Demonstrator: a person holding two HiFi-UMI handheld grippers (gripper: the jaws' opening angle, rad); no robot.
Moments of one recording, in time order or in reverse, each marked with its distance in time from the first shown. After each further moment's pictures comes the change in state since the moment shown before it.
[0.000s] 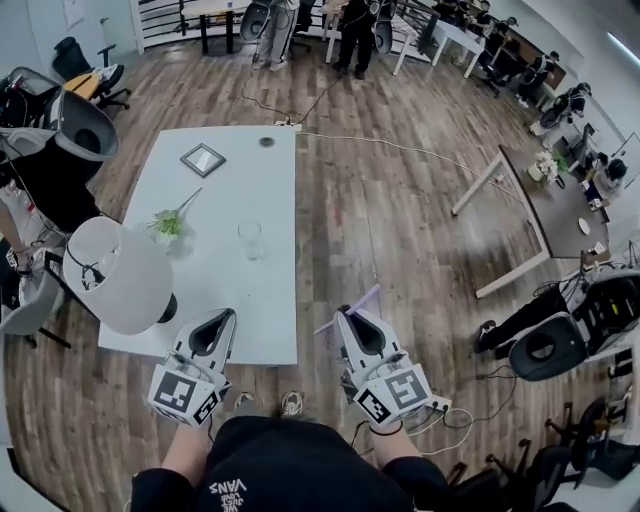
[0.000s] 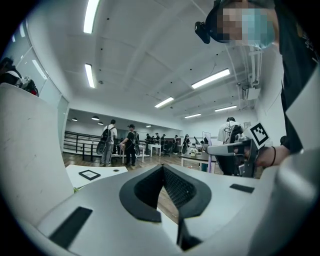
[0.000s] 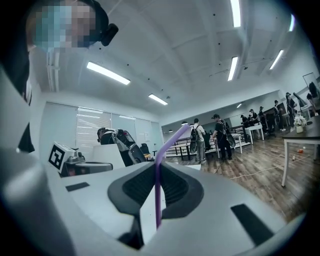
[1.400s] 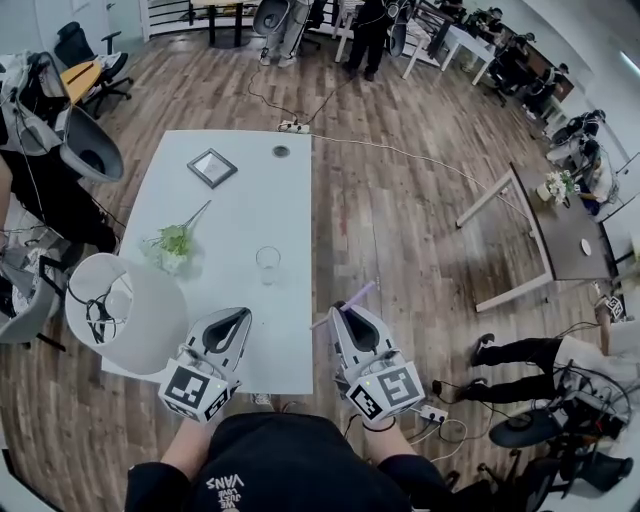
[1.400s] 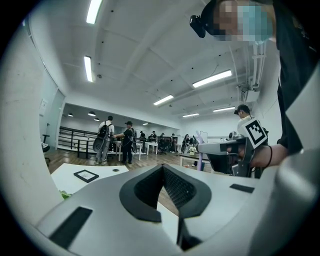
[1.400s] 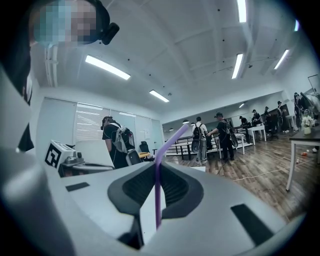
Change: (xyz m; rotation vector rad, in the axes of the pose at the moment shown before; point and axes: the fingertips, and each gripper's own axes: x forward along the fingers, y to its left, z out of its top) left arm 0.059 0.078 -0.008 -0.019 0.024 -0.050; right arm 0.119 -0.006 -0.007 -0.022 0.020 0.010
